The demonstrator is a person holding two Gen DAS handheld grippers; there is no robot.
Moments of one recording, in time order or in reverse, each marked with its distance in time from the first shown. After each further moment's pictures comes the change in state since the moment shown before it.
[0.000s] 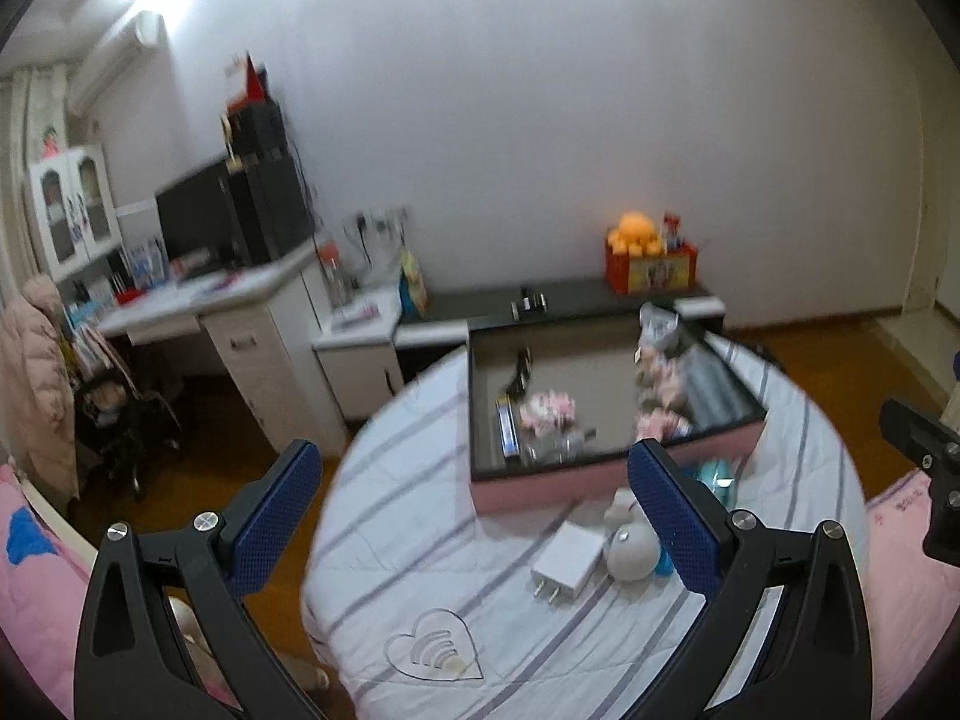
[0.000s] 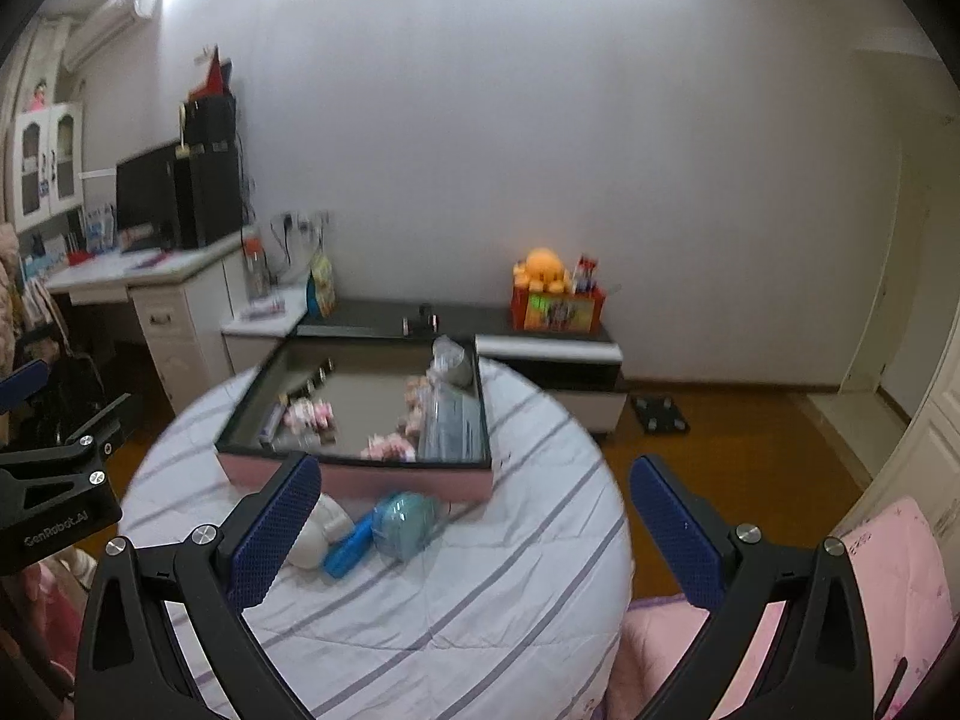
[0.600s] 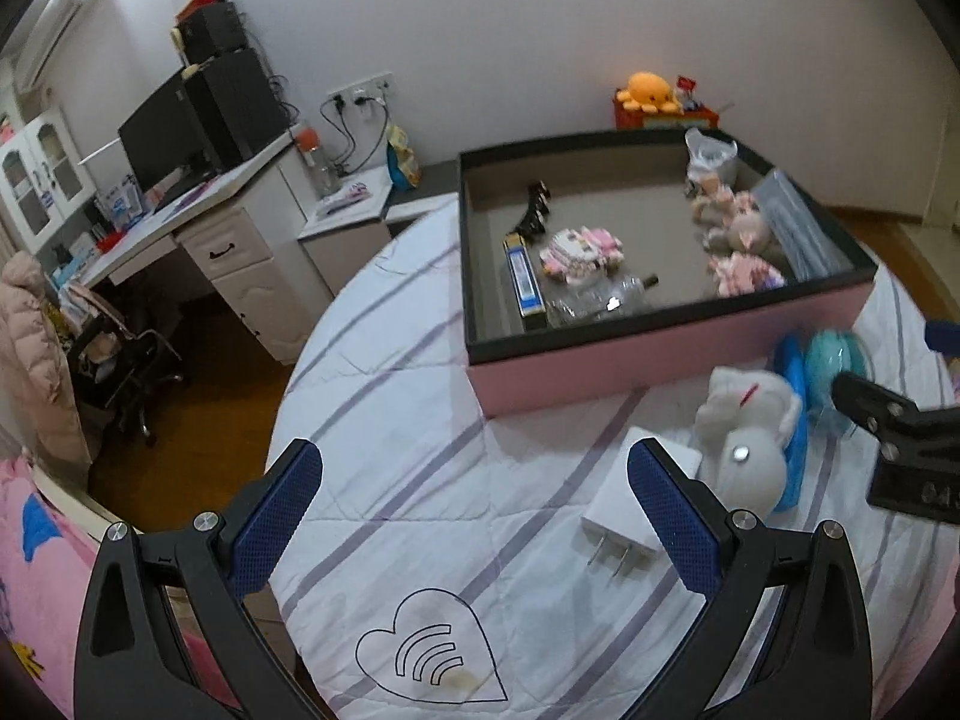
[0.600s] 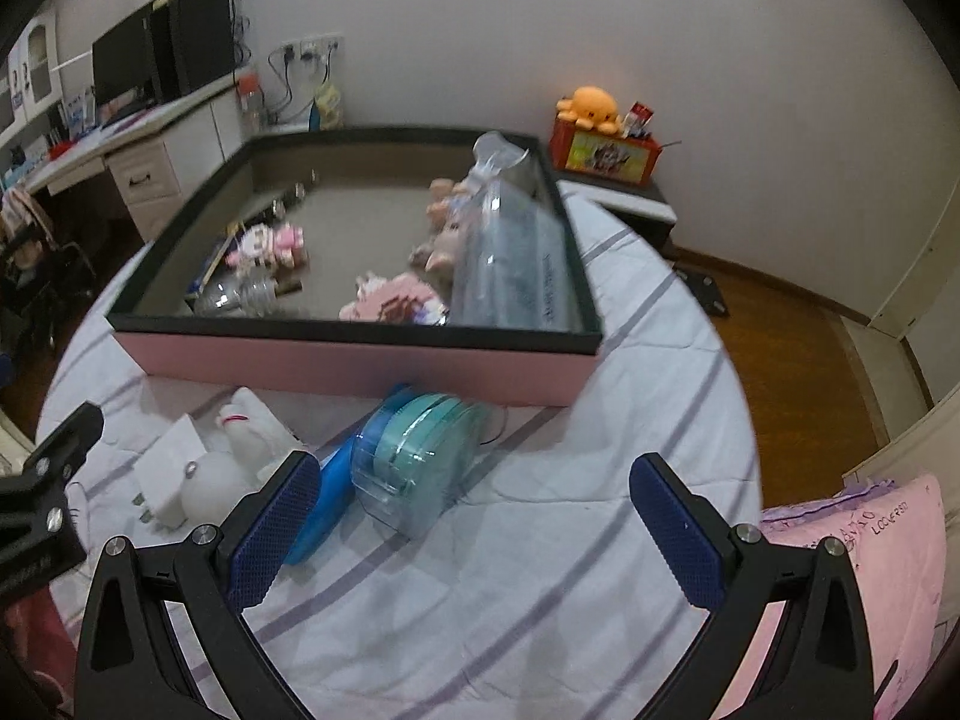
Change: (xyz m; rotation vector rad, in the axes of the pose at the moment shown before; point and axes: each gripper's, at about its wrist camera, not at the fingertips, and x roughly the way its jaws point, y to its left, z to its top) left arm 0.113 -0.008 -0.051 0.089 0.285 0.033; right arm 0.152 0.037 -0.034 -0.050 0.366 0.043
